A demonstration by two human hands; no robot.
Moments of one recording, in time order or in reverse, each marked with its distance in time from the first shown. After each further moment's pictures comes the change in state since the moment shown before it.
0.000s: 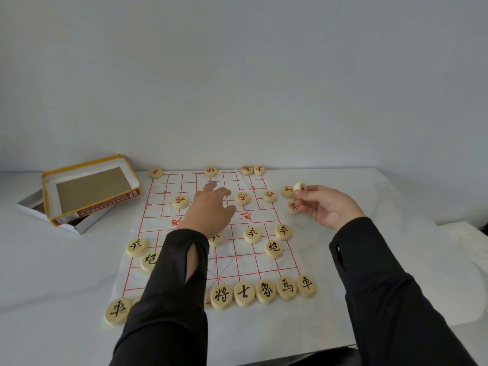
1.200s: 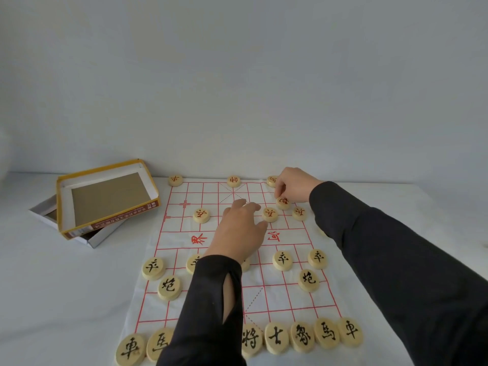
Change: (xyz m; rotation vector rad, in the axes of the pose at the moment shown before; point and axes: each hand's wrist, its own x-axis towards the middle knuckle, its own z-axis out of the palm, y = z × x) left_hand 0.018 -0.003 0.011 -0.141 -0.013 -0.017; right_hand 0.099 -0.023 0.100 -1.581 -0.207 -0.469
